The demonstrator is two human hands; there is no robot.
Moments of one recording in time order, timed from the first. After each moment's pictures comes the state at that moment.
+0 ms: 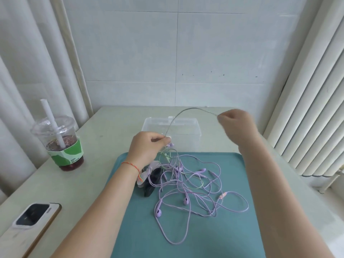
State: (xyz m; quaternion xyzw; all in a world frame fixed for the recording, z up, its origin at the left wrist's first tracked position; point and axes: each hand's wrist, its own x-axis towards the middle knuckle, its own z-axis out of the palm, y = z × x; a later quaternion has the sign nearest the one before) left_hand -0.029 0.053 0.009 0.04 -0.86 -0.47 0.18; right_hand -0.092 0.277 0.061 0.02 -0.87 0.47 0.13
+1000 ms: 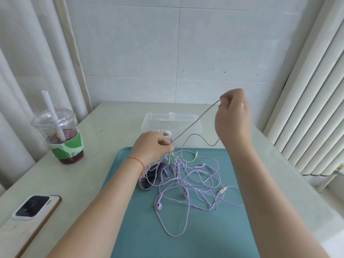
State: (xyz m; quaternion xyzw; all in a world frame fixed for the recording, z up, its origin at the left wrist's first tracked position) left_hand -0.032 0.054 -0.003 0.03 -0.93 -0.35 0.11; right_hand -0.062 0.243 0.069 0.06 -0.82 0.45 0.34
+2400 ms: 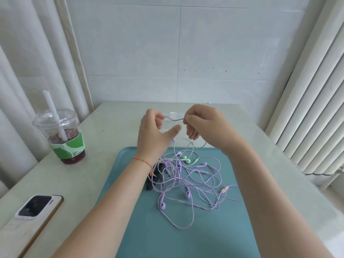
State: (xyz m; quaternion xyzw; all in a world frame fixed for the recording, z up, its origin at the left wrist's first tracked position) left_hand -0.033 0.072 0.007 0.03 -0.82 -0.46 0.34; right_hand -0.048 0.228 0.070 0.26 -0.82 0.51 0.02
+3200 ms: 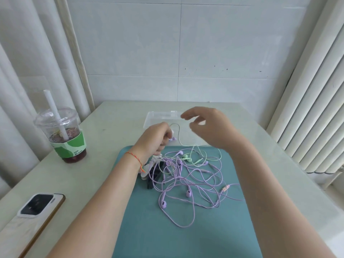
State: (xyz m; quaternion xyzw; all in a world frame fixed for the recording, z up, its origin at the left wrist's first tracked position) left_hand -0.025 0.063 0.027 0.08 -0.79 -0.61 0.00; right_hand -0.060 0.234 0.060 0.28 -0.88 0.36 0.10
